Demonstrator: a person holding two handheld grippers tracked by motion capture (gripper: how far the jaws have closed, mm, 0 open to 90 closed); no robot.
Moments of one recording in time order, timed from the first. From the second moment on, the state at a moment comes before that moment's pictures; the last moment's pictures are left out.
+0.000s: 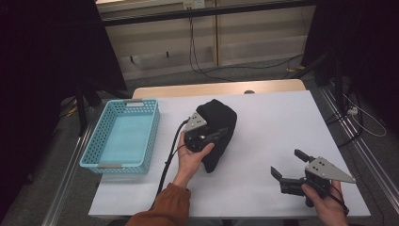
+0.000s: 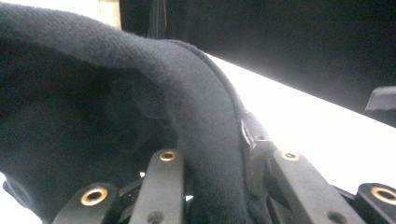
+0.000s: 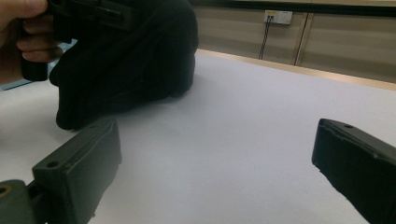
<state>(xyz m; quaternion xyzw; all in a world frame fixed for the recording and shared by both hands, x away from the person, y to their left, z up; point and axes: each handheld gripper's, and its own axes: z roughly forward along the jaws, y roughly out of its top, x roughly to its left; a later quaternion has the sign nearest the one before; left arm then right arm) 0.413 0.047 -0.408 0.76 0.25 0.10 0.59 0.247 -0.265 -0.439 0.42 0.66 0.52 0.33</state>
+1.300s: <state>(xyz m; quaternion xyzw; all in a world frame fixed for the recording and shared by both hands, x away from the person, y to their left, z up) 0.407 0.003 -0.465 0.85 0.24 0.06 0.47 0.247 -0.264 -0.439 0.42 0.67 0.52 0.32</state>
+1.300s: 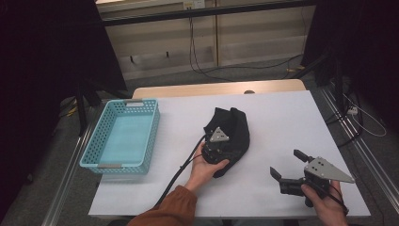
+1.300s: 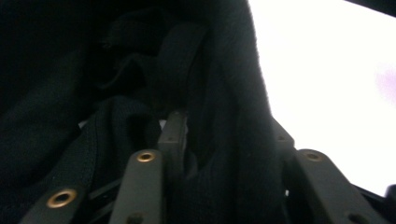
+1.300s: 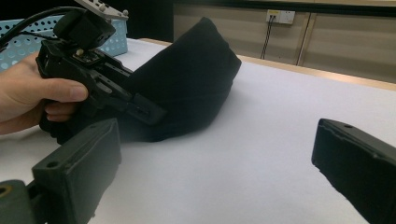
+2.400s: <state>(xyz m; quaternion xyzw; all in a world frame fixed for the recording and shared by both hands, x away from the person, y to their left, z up) 0.406 0.015 -0.417 0.83 0.25 0.13 0.49 0.263 -0.252 -0.443 0.41 0.68 0.52 0.31</state>
